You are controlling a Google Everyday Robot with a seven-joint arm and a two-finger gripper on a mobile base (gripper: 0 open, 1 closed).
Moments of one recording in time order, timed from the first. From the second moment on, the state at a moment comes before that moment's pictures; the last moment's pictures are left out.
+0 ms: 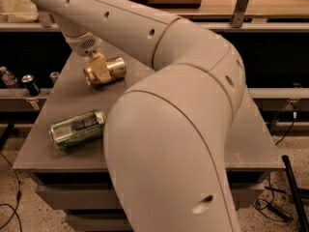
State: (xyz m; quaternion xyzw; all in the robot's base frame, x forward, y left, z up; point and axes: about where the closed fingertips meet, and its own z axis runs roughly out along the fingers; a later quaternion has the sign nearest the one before) arm 0.667 0.143 0.864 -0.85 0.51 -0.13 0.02
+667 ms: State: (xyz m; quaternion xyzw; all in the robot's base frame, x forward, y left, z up) arm 0.669 0.145 0.861 -0.85 0.51 -0.12 0.01
